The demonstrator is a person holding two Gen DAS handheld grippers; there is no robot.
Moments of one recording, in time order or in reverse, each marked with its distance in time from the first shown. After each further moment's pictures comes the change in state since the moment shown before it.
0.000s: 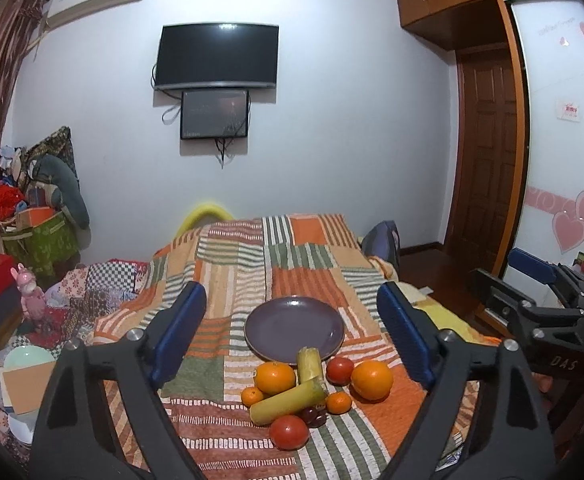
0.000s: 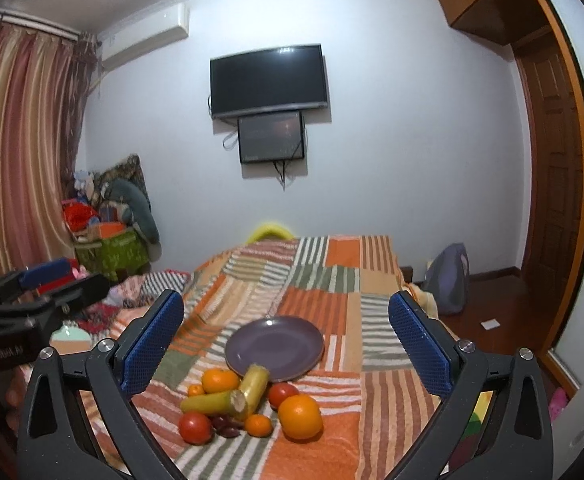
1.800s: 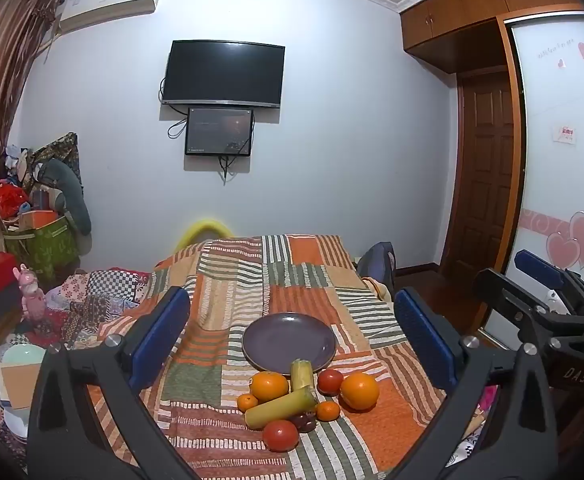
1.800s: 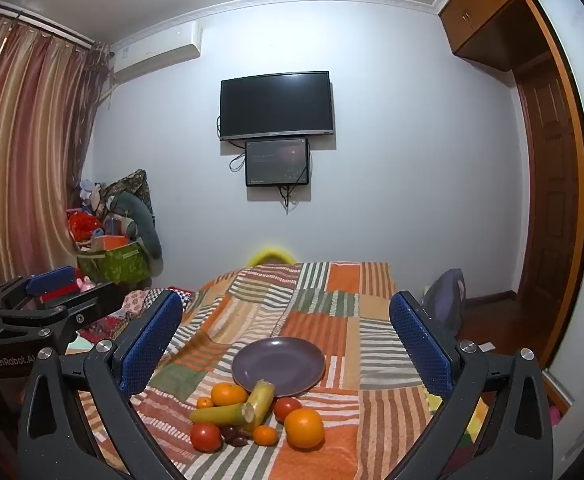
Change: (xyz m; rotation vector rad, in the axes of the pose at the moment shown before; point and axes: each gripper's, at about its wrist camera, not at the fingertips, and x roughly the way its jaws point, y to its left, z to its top) left arm -0.039 -0.003 0.009 -0.073 -0.067 -0.013; right arm -0.034 0.020 0.016 -0.032 -0.094 -0.002
